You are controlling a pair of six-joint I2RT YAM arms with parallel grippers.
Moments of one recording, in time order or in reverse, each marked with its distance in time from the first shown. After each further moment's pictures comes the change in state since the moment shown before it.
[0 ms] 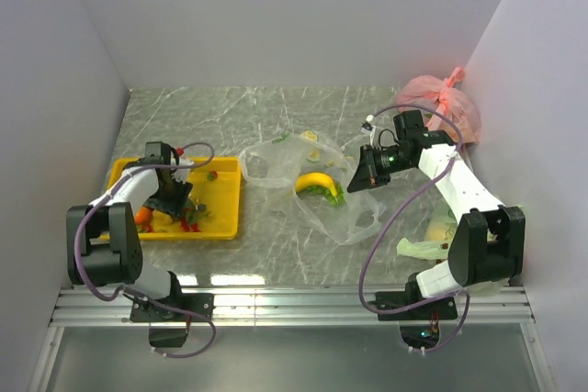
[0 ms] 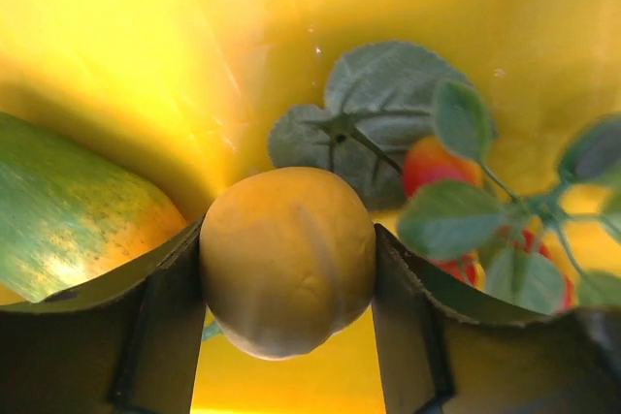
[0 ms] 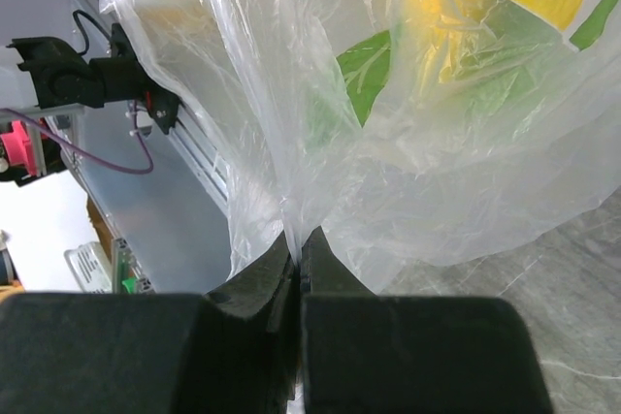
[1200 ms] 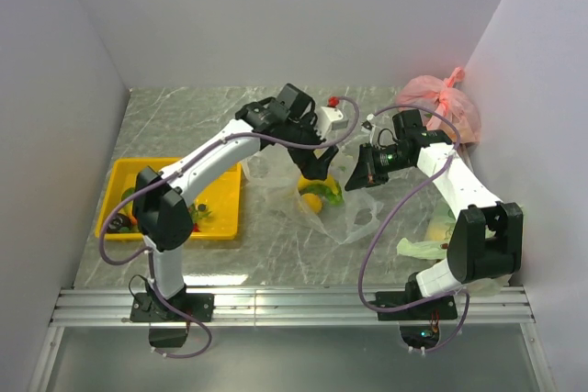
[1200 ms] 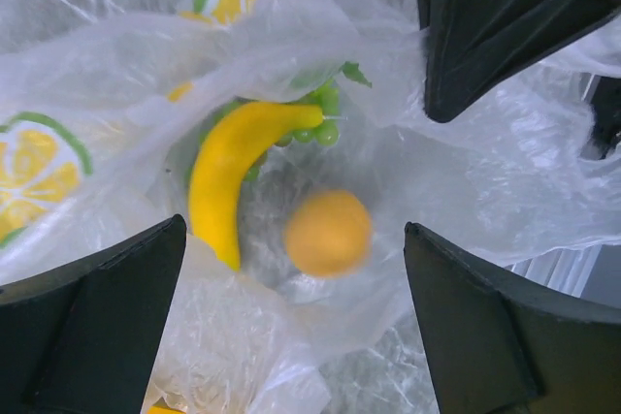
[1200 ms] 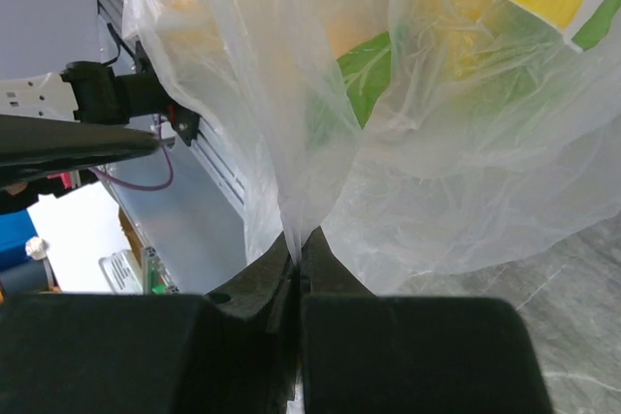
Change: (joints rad) left arm -0.821 0.413 0.996 -0.177 0.537 -0.155; right arm 0.000 0.021 -0.001 0.033 -0.024 0.076
